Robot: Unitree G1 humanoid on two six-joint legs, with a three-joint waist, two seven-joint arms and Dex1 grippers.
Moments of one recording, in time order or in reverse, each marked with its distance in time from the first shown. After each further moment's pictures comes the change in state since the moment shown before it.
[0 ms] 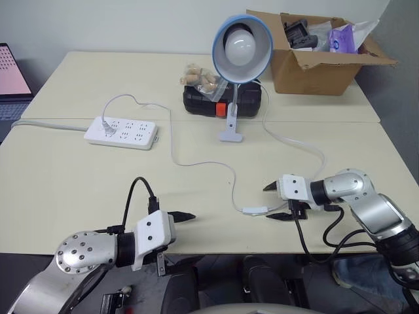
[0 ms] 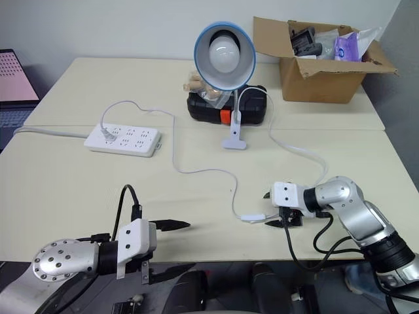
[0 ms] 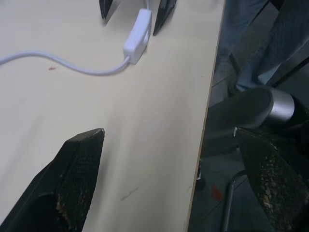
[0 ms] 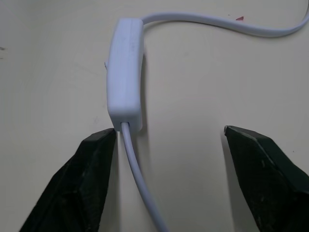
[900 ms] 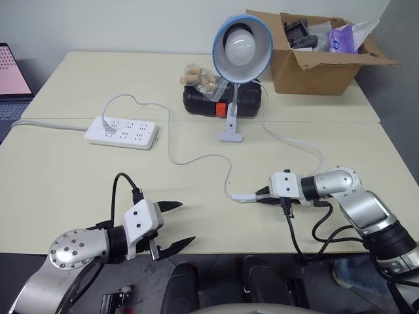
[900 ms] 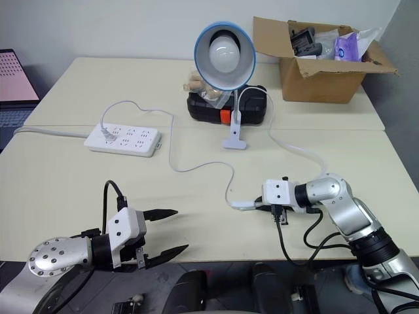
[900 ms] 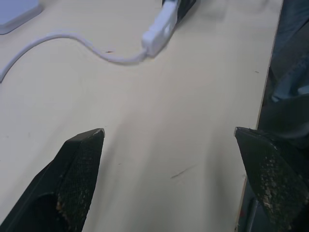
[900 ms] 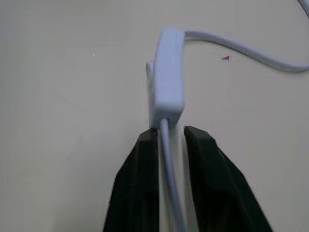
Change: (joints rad) left arm -0.012 -0.060 0.071 0.107 0.000 -0.053 0.015; right arm -0.047 0.078 0.012 0.064 -0.045 -0.079 -0.001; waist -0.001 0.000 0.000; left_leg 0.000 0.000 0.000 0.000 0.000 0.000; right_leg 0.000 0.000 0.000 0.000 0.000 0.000
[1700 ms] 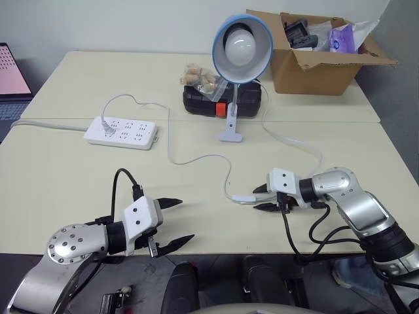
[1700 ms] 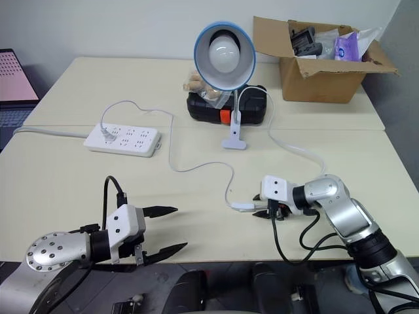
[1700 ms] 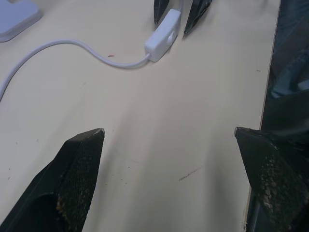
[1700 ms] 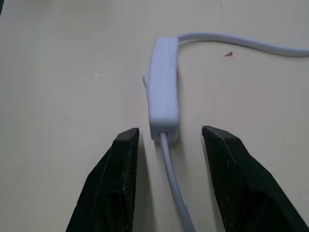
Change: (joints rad) left arm -0.034 0.013 0.000 0.008 0.004 0.003 -0.021; right arm 0.004 0.033 -0.010 -0.057 0.062 0.208 -0.016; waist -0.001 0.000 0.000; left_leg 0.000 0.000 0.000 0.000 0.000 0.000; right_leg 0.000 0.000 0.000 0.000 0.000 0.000
